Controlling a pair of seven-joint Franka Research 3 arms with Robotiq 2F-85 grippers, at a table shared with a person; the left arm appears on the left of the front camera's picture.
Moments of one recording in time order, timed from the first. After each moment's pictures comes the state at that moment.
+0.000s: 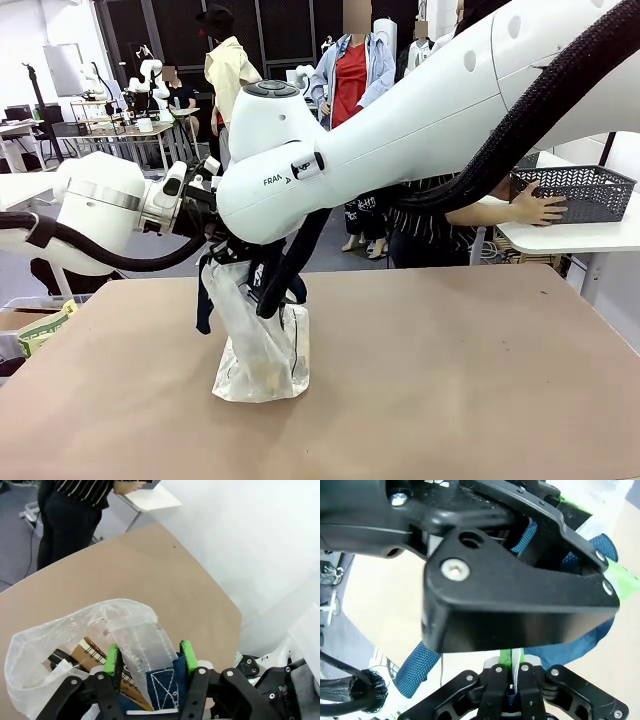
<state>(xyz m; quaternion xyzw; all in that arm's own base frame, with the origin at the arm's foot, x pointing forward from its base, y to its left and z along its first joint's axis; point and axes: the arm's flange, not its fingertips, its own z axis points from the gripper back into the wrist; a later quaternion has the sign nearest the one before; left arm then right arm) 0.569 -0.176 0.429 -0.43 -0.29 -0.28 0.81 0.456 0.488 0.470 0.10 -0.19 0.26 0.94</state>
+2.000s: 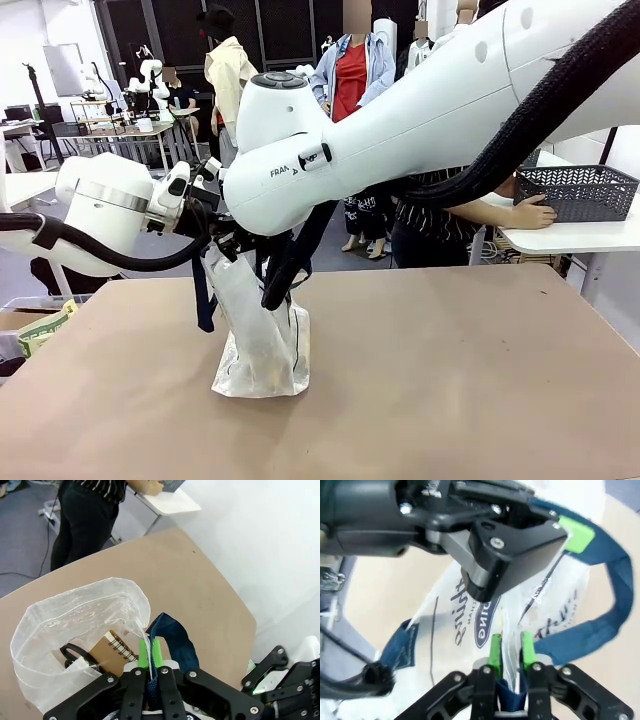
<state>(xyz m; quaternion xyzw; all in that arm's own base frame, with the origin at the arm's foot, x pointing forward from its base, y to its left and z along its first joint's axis) 0.573 -0.177 0.428 -0.40 -0.30 -0.25 0.83 0.459 0.475 0.486 0.10 -0.20 0.25 0.94</state>
